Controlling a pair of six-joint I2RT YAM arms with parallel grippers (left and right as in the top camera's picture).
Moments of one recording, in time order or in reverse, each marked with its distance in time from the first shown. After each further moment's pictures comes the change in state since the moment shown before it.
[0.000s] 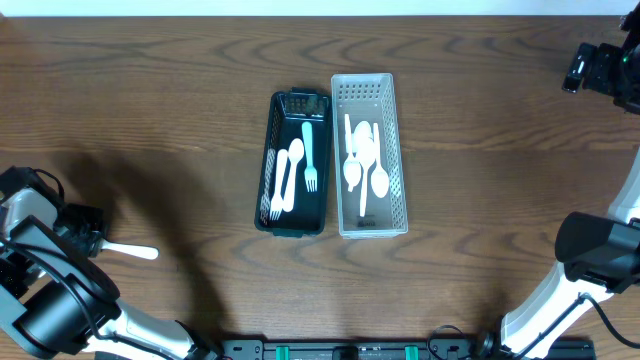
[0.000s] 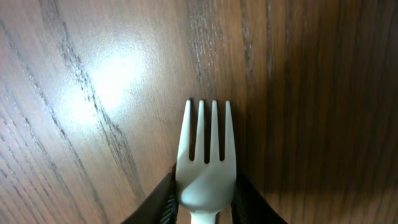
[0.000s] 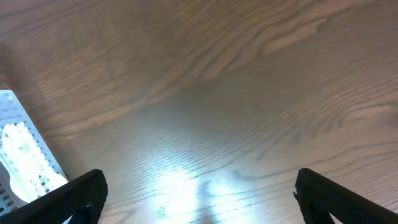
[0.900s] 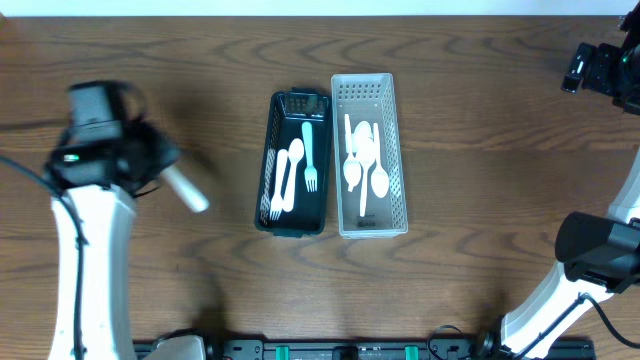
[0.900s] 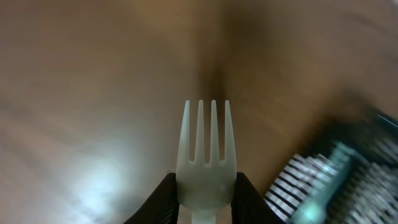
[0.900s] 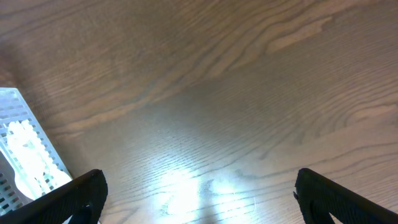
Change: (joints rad) left arm -0.700 -0.515 0.221 -0.251 -0.005 0.094; right arm 0.000 0.000 0.000 -0.003 -0.015 0.000
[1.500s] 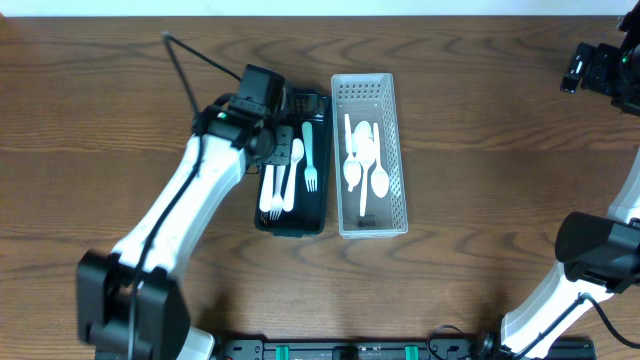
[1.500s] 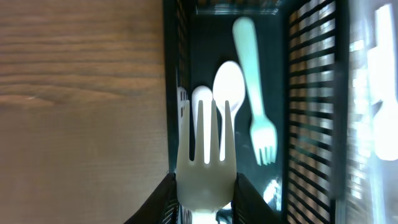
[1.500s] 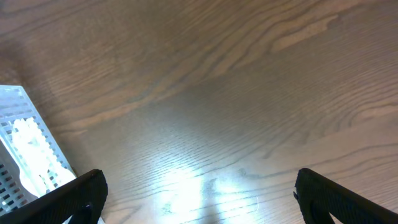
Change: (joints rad) left arm -0.422 0.354 0.026 0.152 0.003 0.330; right arm 0.000 0.000 0.000 -0.004 -0.019 0.000
